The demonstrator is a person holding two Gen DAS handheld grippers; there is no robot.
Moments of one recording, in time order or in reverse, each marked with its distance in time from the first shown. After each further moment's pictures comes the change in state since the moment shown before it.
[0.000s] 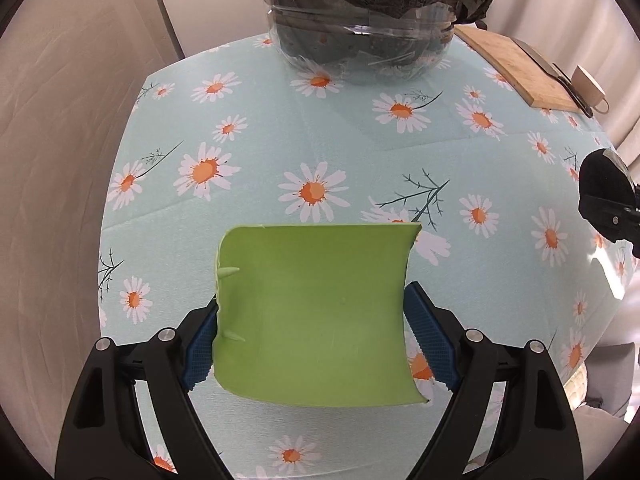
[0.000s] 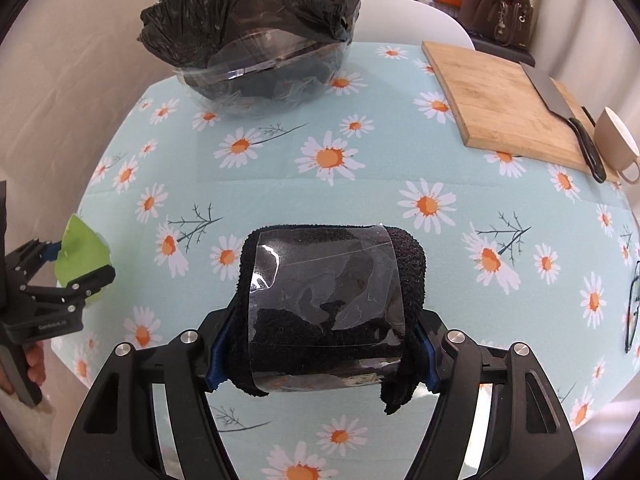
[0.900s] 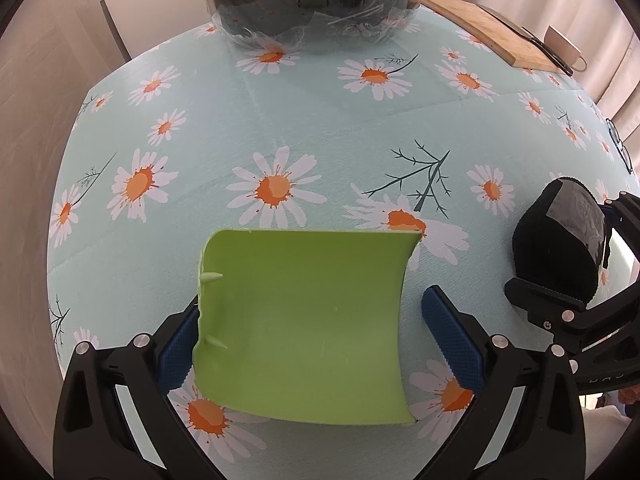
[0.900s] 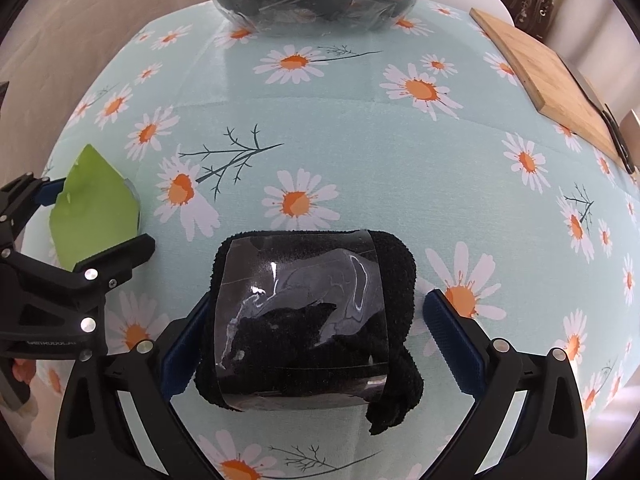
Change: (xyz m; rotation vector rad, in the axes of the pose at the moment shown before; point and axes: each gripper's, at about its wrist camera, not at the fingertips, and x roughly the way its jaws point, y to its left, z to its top) left arm 0.057 -0.004 -0.001 0.154 0.012 -0.092; right arm 0.078 0.084 -0.026 -0.026 0.113 -0.095
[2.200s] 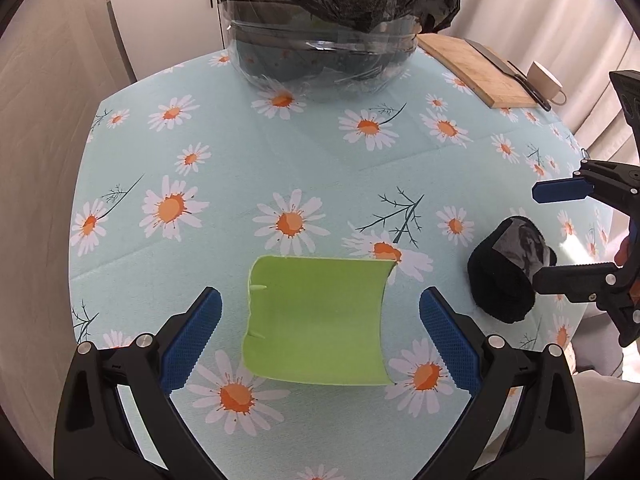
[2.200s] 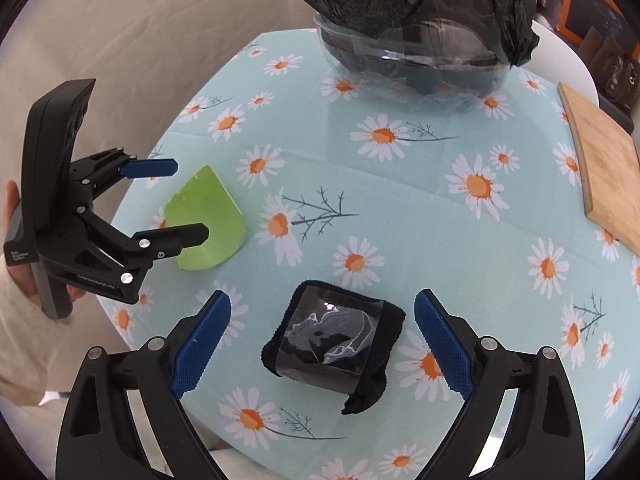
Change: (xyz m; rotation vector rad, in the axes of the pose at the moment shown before) left arm -0.043 0.016 0.010 -0.028 -0.059 -0.057; right arm -0.053 -0.011 0.037 -0.264 -0.020 0.292
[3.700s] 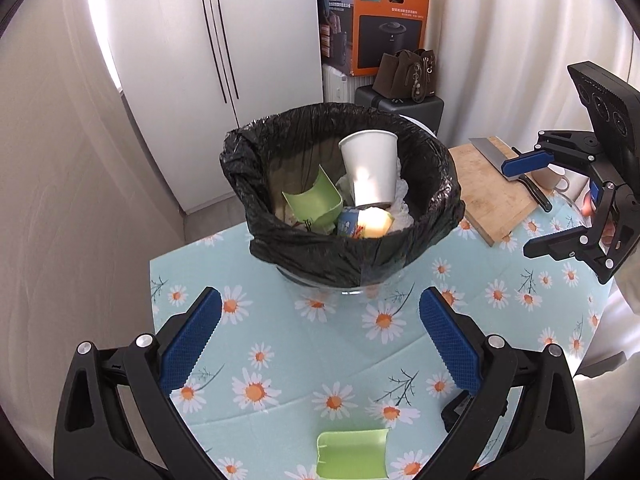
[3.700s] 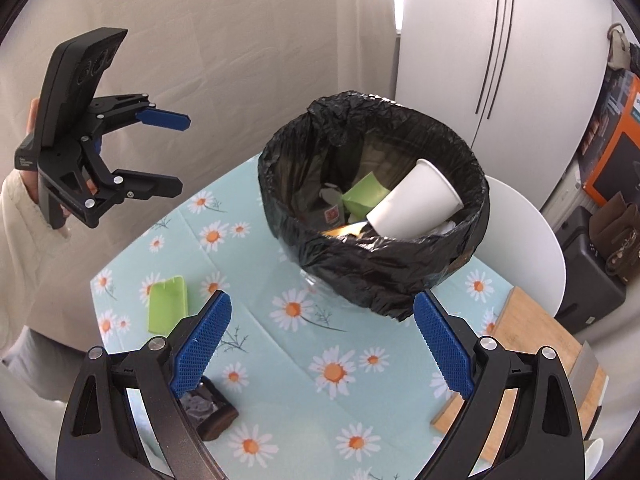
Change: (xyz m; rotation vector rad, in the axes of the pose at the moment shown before) left arm -0.115 0.001 0.156 0.053 -0.221 0.093; right arm -0.123 -0.081 0.136 -0.396 -0.224 0.059
